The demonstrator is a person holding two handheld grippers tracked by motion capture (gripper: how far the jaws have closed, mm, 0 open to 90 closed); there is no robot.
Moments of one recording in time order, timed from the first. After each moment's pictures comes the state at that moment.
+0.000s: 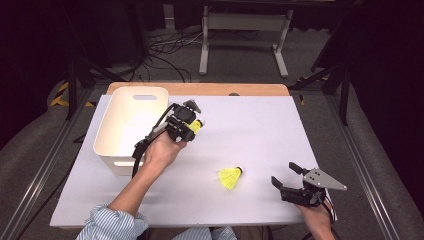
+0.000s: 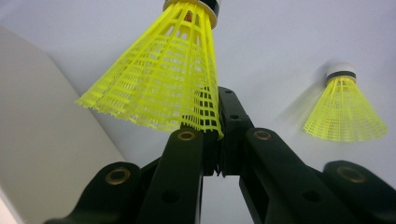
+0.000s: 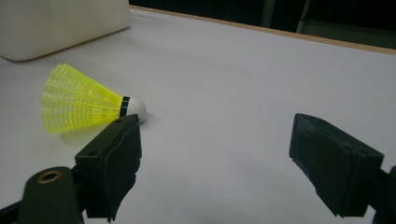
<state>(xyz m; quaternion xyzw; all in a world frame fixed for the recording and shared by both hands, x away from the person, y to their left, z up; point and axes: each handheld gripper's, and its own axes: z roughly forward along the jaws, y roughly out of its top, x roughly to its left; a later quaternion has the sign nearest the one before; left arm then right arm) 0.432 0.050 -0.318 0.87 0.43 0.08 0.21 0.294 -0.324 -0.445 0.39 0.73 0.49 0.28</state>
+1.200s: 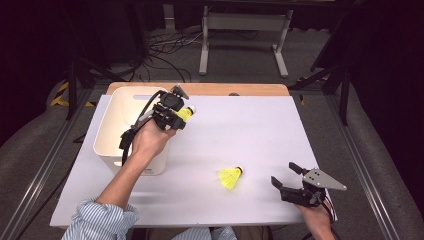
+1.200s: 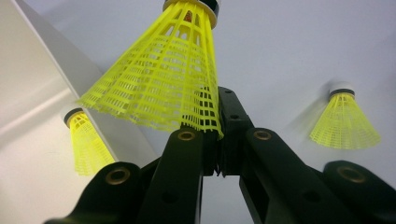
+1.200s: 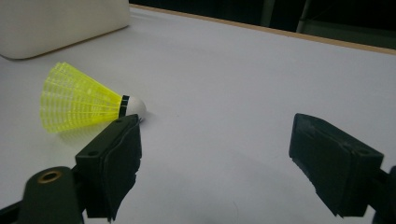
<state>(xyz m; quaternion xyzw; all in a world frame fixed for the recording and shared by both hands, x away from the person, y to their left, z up) 0.441 0.077 -0.286 0.86 0.45 0.09 0.23 0.294 -0.323 -0.445 0.38 0.73 0.49 0.28</state>
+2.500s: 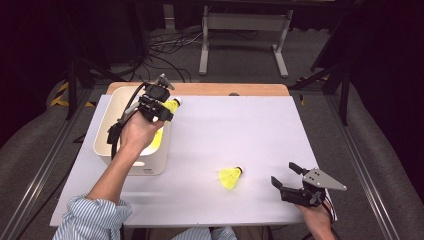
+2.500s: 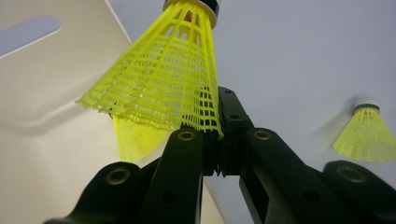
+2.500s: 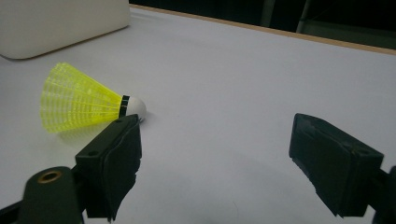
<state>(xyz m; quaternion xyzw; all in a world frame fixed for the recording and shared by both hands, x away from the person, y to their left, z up) 0.452 0.109 -0.275 0.84 0.49 0.10 0.23 0.294 -0.323 -0.445 0.38 0.73 0.49 0.28</state>
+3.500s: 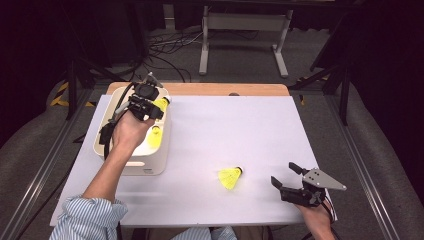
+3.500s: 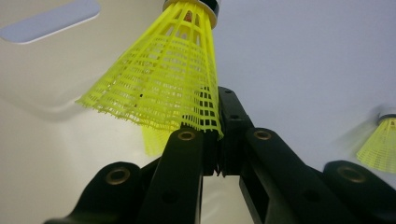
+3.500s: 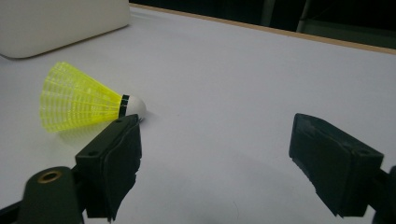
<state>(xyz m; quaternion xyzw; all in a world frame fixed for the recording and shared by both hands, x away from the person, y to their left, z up) 0.459 0.132 -0.282 0.82 0.52 0.11 0.23 0.294 -0.323 -0.445 0.38 0.73 0.49 0.28</state>
